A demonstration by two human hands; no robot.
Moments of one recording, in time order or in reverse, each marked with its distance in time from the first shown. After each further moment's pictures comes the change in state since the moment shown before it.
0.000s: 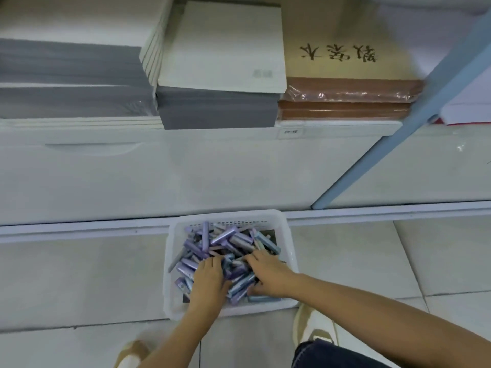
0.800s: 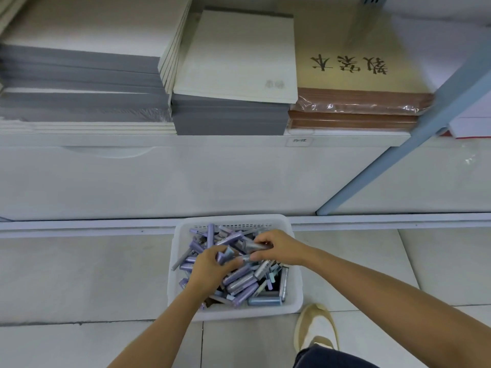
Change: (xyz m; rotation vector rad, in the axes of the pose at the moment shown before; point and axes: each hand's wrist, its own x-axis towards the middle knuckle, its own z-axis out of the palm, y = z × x) left_hand 0.016 0.007 -0.053 -0.748 -0.112 -0.131; right_hand 0.002 0.012 -0.074 0.621 0.025 -0.030
